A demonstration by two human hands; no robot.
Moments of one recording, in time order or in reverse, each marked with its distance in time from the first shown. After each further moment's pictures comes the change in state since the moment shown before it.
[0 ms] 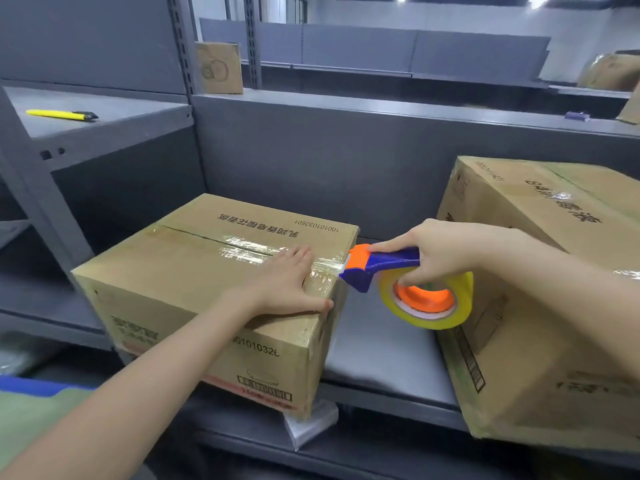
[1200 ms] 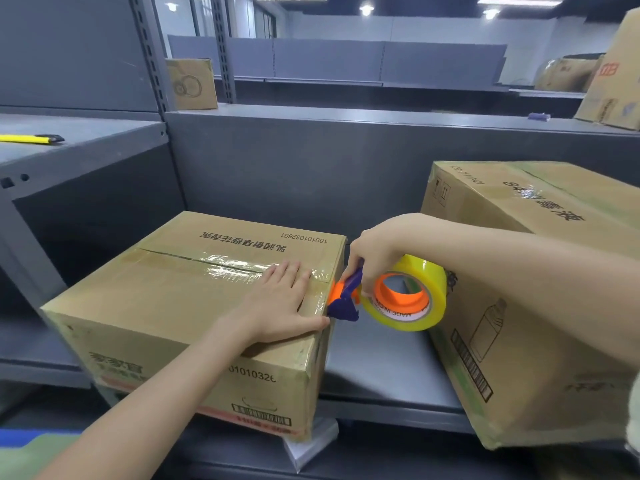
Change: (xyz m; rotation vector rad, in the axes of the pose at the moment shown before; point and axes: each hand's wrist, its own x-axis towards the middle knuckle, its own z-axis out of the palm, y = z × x) left_hand 0.001 -0.001 0.010 0.184 -0.003 0.042; right_hand 0.061 -0.037 -0.011 -0.099 -0.383 0.064
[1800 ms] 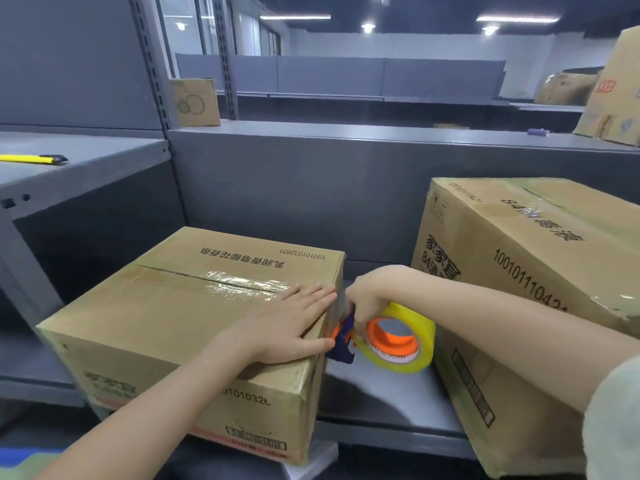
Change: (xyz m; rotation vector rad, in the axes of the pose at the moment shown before) left_hand -0.002 0.010 -0.014 -0.046 0.005 0.294; right_hand 0.039 0.001 0.040 -0.018 -0.059 0.036
